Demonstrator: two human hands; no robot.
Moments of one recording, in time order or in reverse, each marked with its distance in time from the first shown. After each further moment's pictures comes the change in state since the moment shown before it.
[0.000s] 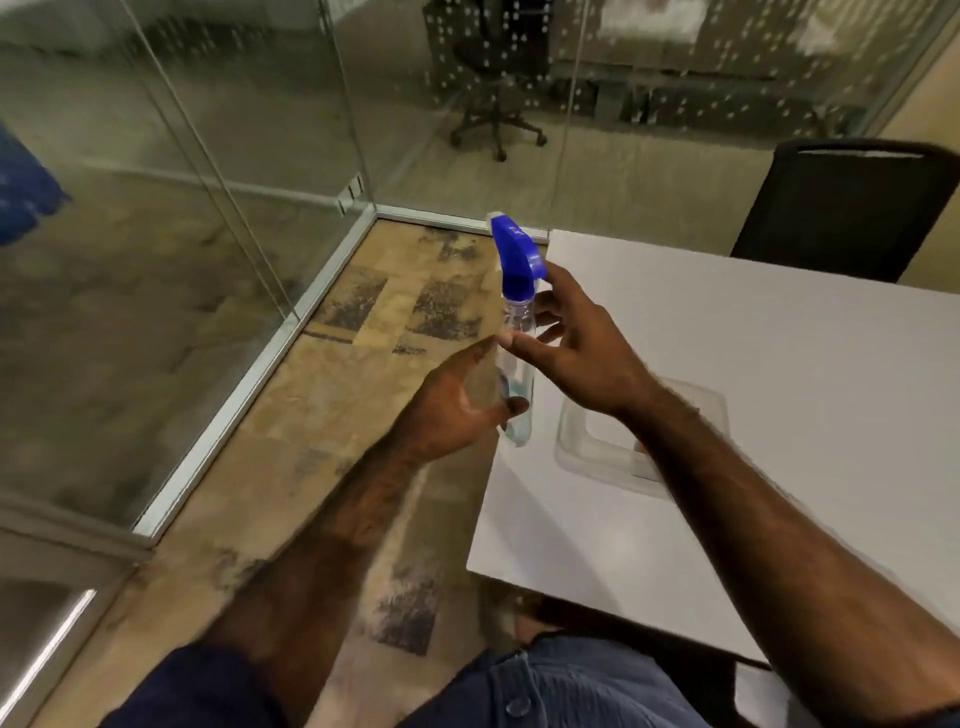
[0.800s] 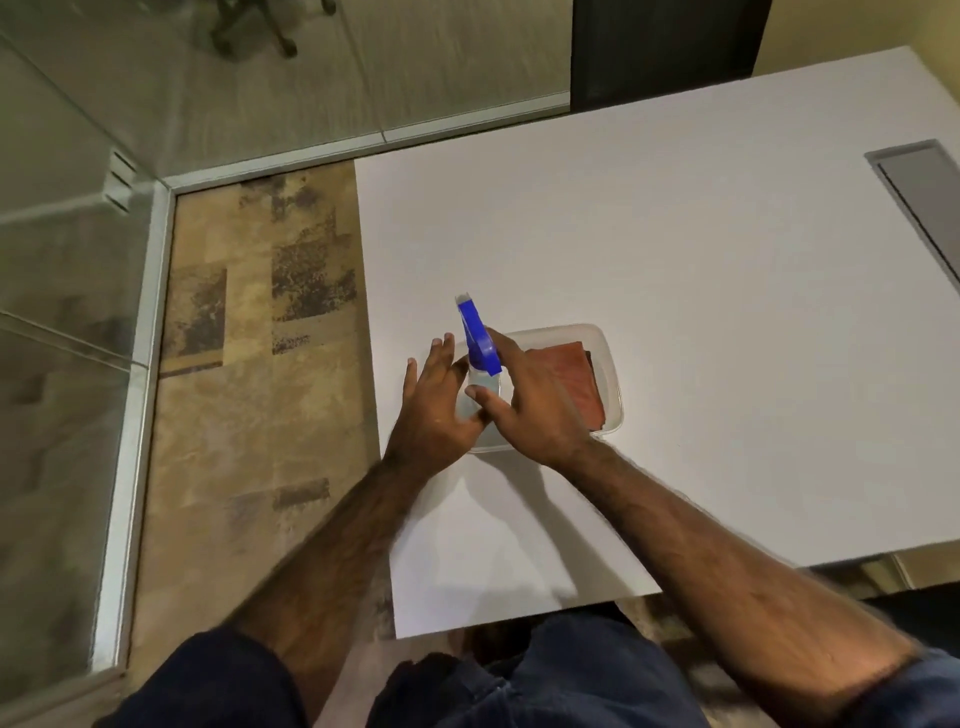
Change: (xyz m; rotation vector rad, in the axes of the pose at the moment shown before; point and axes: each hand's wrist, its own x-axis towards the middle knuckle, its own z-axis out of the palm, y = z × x) left_hand 0.128 -0.027 0.209 0.296 -0.387 0.120; right_hand -0.057 0.212 -0.034 -0.057 0.241 0.424
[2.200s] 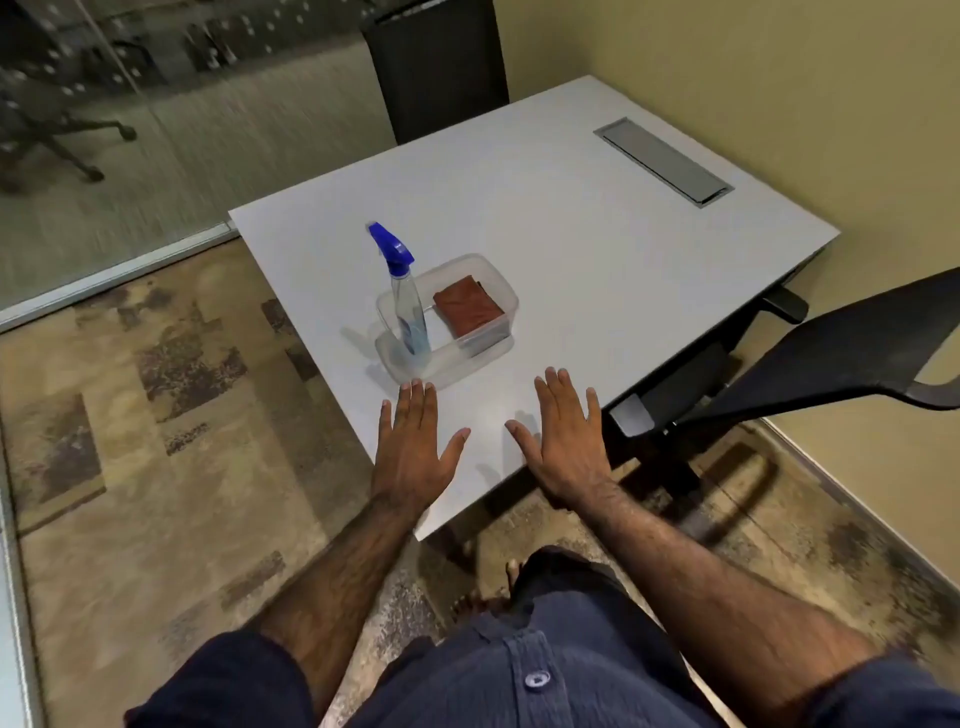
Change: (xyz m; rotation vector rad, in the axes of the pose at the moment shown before) left_hand -0.197 -0.018 -0.002 0.411 -0.199 0.252; right_hand -0.272 -0.016 0.089 -0.733 0.234 0.565
